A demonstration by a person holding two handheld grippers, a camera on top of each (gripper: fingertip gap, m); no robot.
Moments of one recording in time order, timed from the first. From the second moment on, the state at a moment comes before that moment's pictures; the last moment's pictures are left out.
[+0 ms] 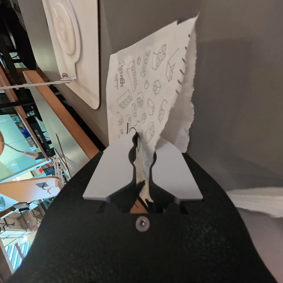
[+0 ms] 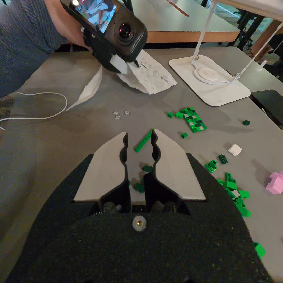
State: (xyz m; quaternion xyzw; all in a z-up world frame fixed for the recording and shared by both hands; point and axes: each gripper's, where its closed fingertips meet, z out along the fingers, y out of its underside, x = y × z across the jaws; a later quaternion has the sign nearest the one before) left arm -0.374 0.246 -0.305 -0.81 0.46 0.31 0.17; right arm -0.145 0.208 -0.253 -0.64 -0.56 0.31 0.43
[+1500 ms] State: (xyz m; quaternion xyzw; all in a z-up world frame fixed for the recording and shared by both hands) left arm -0.320 0.256 -0.232 -0.77 0.20 -0.06 0.60; right arm -0.080 0.253 -0.244 -0.67 -0.41 0.22 0.58
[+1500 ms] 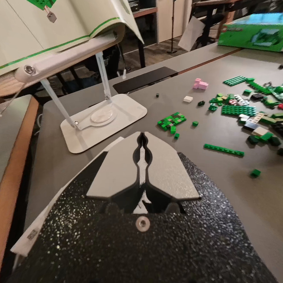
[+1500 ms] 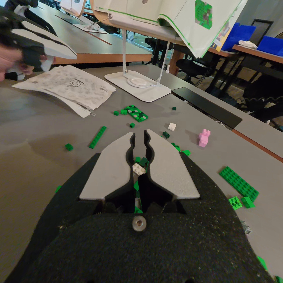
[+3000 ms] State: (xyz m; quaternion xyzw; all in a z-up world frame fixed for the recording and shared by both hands) left arm -0.288 0.242 -0.241 -0.76 0.24 -0.22 0.56; right arm -0.074 0.258 -0.244 -0.67 -0.40 0.23 0.58
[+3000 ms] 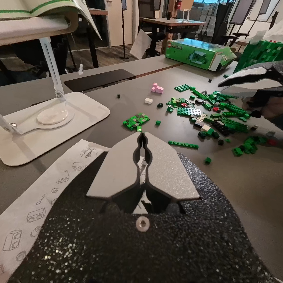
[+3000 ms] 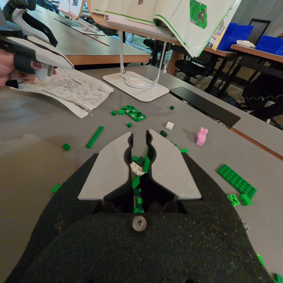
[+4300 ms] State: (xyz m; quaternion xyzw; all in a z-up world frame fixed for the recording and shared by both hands) left arm -0.303 0.222 -0.332 -0.87 0.34 -0.10 0.34; right arm -0.047 0.266 -0.264 -0.73 -0.41 0.23 0.50
